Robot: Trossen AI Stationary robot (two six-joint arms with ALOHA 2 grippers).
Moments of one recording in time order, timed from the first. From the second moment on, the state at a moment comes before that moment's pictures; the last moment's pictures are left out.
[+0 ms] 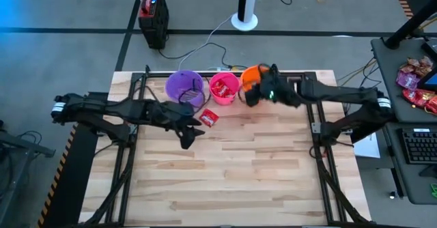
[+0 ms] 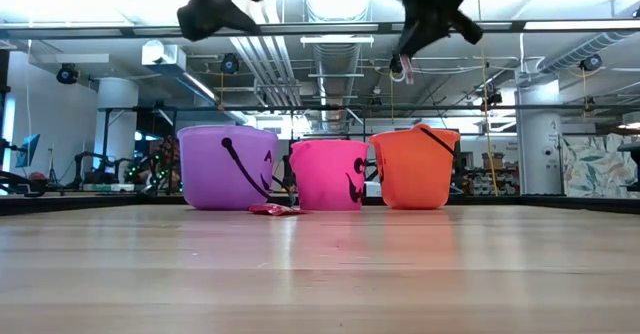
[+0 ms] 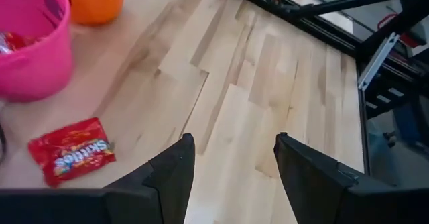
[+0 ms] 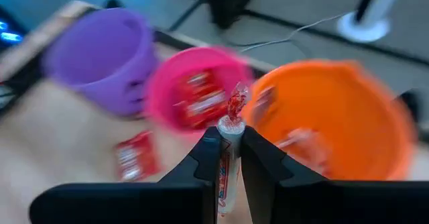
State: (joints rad) left arm -0.08 1.21 1.05 -0.48 -0.09 -0.51; right arm -0.17 1.34 1.27 -0.70 0.52 0.68
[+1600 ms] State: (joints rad) left arm 0.06 1.98 1.37 -0.74 -0.28 -0.25; right arm -0.68 1.41 1.23 -0.62 0.01 0.08
